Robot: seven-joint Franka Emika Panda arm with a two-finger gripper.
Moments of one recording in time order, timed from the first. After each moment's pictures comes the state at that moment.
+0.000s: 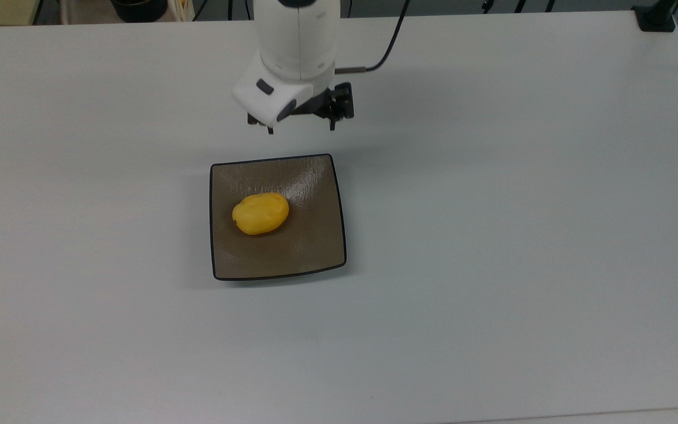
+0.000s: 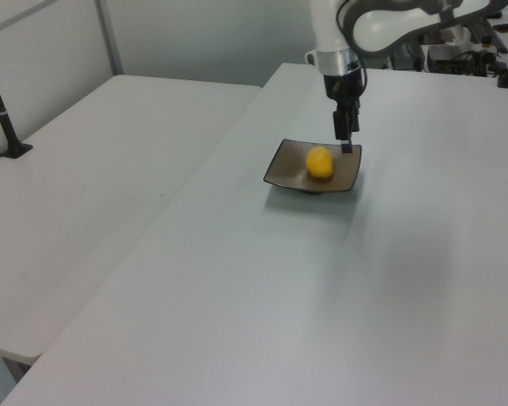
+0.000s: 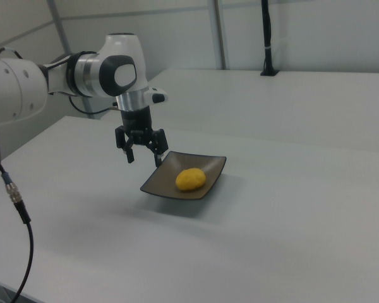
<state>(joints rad) 0.20 0.33 -0.05 -1.54 -0.02 1.73 -0.01</state>
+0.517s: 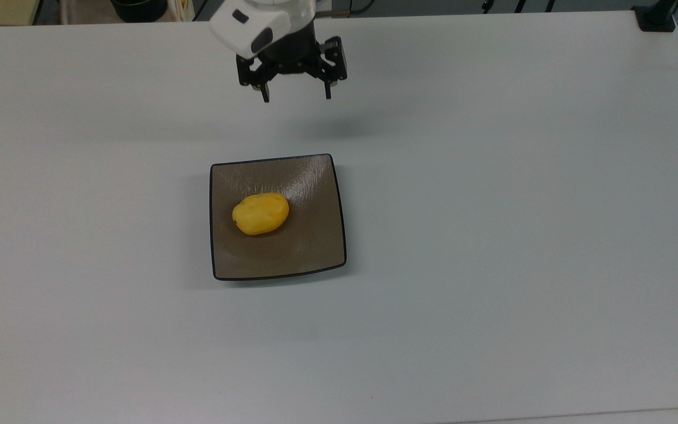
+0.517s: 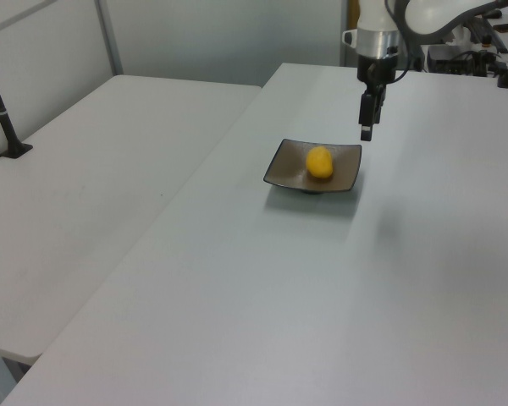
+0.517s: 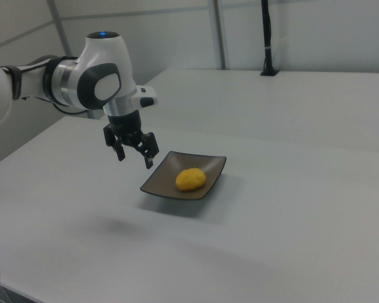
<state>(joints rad) 0.13 0.05 -0.02 -1.88 0.07 1.96 -0.01</state>
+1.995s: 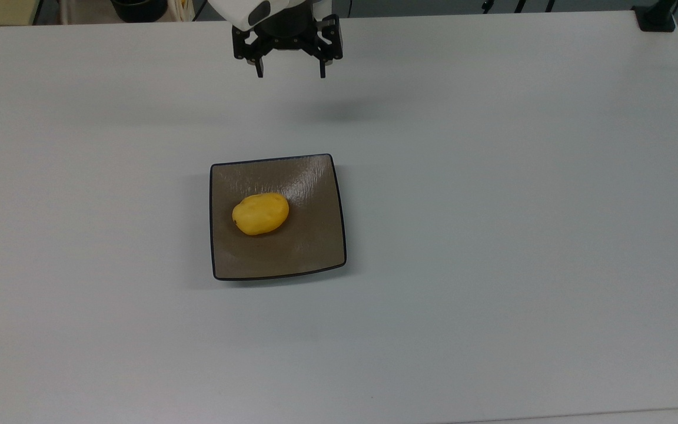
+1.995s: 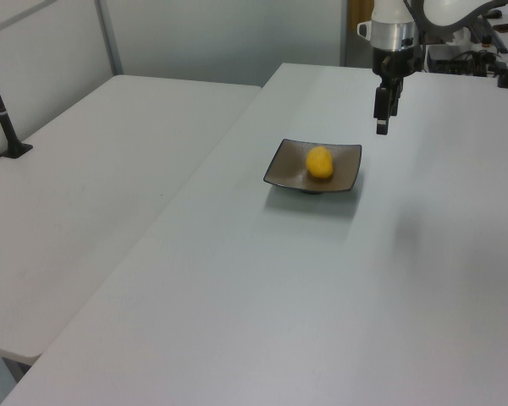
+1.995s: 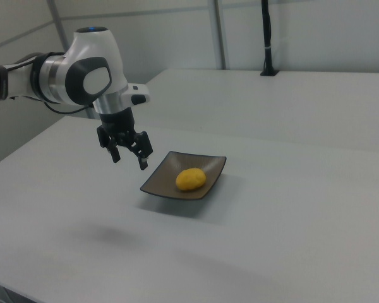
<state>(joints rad) 0.04 -0.01 0.08 -1.91 0.01 1.90 0.05</state>
